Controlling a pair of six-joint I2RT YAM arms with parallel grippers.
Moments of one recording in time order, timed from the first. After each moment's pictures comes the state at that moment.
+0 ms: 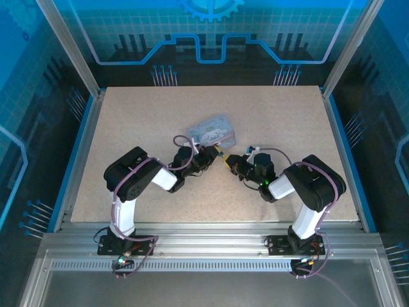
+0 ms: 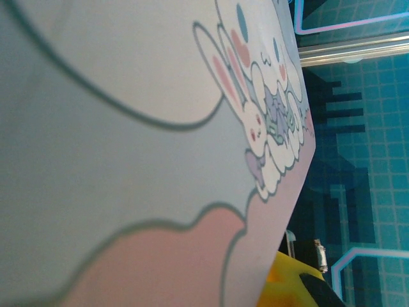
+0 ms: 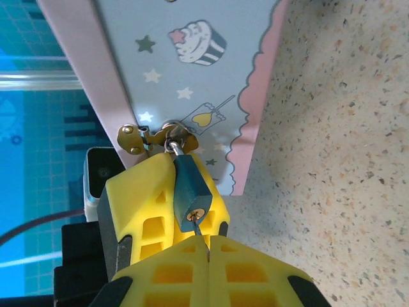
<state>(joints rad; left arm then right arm) -0.62 1.97 0.70 1.07 0.19 -1.36 0.48 1.76 0.39 1.10 -0.34 1.43</state>
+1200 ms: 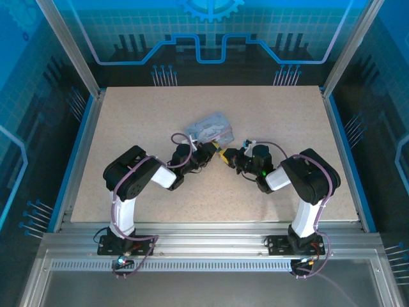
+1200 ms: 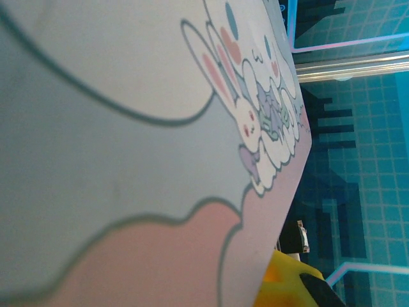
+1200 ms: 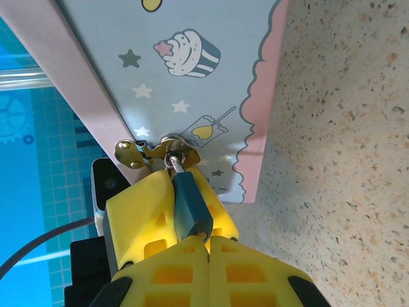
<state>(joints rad) -0.60 1.98 0.72 1.07 0.19 -1.38 0.44 1.82 0.52 1.03 -0.47 1.46</state>
